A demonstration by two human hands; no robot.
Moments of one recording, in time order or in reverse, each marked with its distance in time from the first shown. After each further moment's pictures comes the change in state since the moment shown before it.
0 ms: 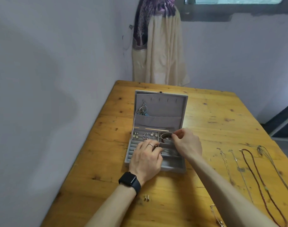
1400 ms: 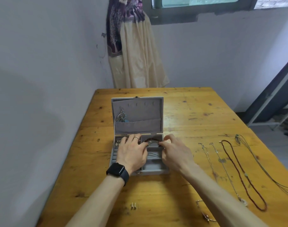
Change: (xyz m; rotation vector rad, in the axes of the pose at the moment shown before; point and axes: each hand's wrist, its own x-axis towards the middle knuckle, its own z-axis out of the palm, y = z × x) left_hand 0.051 -0.003 -0.003 0.314 -0.292 0.025; right_hand -0.029 0.021 -0.028 -0.374 -0.179 -0.346
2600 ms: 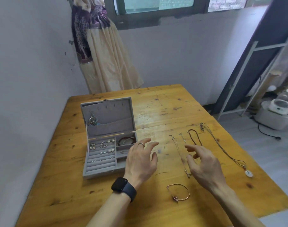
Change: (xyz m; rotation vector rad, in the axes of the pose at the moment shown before) left_hand -0.022 0.120 -0.036 -0.481 -0.012 0.022; right_hand -0.138 0.109 -0.034 0.399 0.410 0.249
